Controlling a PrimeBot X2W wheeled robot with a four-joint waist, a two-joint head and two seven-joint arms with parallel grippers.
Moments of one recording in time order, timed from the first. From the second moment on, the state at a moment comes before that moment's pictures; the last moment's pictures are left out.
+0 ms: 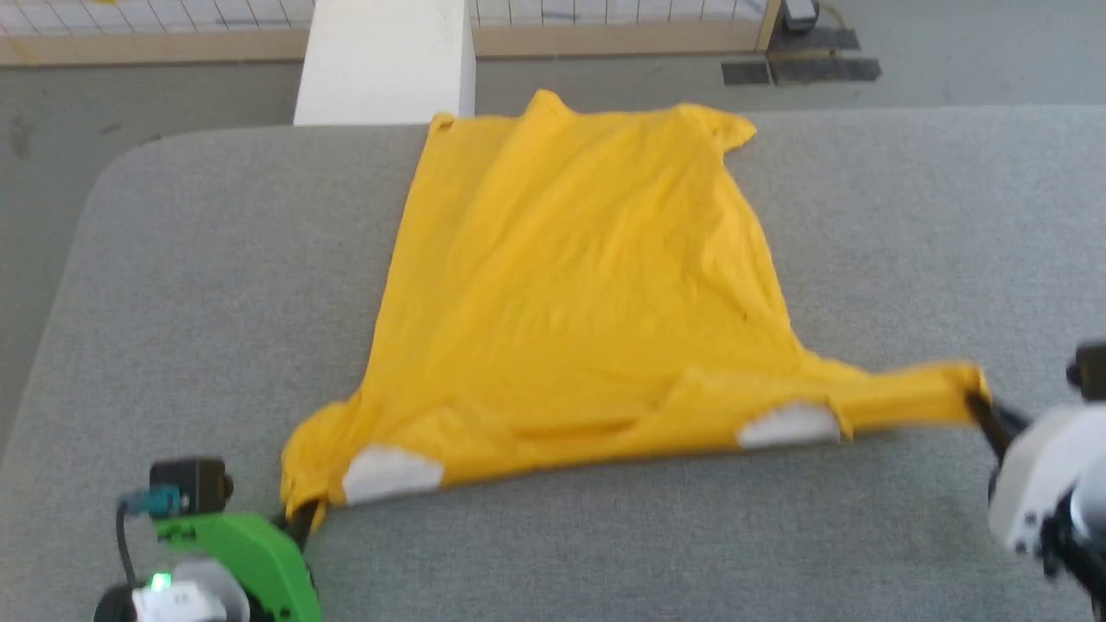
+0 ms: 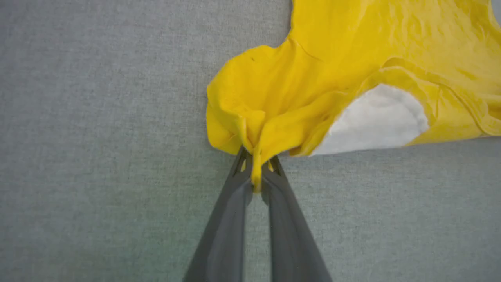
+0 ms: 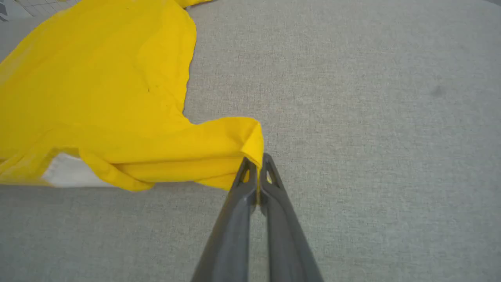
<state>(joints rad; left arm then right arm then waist) -0.04 0.52 -0.37 0.07 -0.83 0.16 0.24 -0.12 -0.31 -0.12 0.03 0.40 0.13 0.56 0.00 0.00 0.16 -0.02</state>
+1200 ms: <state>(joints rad) 0.15 0.46 -0.42 -0.01 -0.82 0.24 0.14 0.14 -0.05 -0.29 -0.06 0.32 0.13 0.37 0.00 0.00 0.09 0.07</state>
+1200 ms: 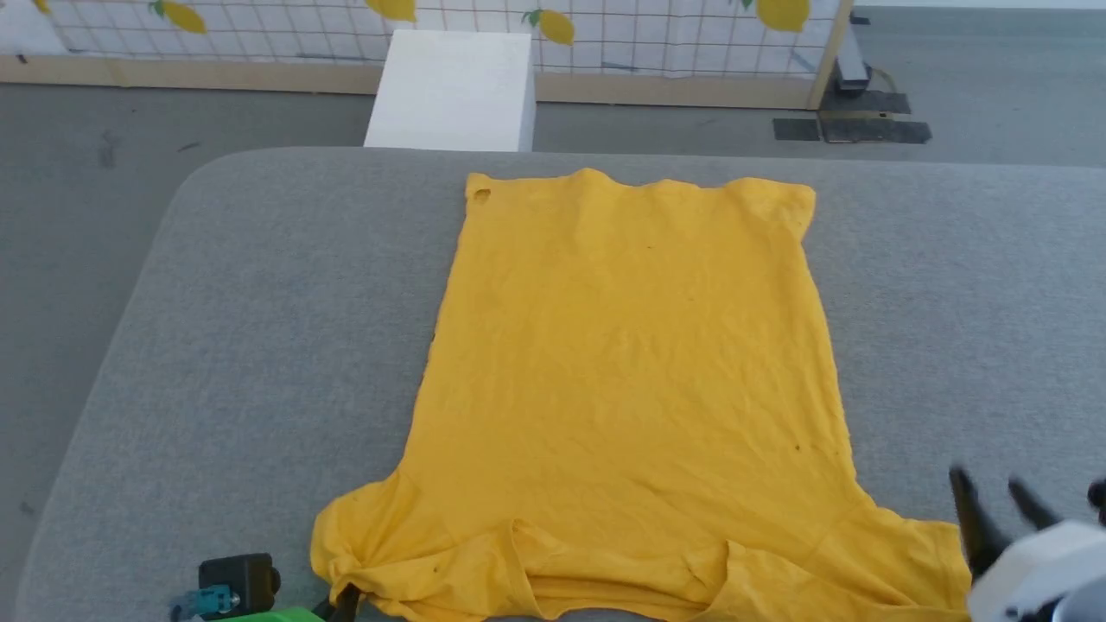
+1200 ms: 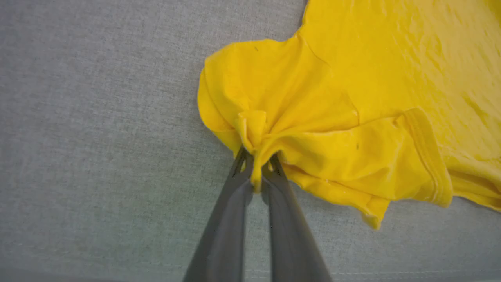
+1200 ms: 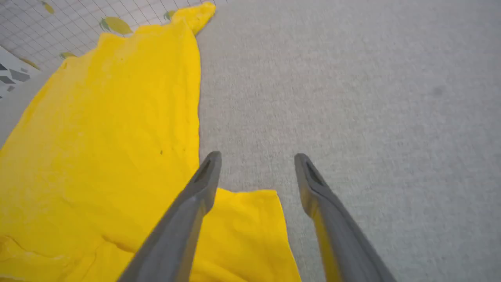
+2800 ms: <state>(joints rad) -0.12 0.29 -0.57 0.00 -0.75 0.10 0.06 -0.86 -0.26 -0.58 0.36 -0.24 0.13 0.91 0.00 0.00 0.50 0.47</state>
